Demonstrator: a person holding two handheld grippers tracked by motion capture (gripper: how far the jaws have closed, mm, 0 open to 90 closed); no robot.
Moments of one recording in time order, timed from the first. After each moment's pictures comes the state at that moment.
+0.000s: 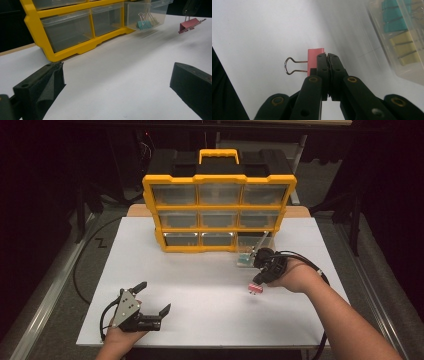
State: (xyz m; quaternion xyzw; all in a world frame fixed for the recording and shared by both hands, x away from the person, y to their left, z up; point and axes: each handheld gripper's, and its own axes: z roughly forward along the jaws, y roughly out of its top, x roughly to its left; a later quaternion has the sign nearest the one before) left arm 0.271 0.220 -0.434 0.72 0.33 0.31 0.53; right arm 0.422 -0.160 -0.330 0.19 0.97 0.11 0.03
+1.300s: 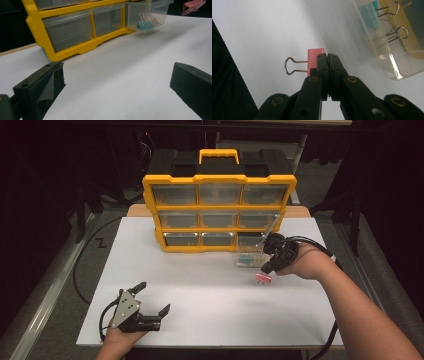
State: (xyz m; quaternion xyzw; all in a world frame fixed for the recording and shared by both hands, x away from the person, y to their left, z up) left arm 0.270 0.221 -0.434 0.71 0.33 0.31 0.54; right arm 0.435 -0.175 -0.287 0.19 0.97 0.11 0.02
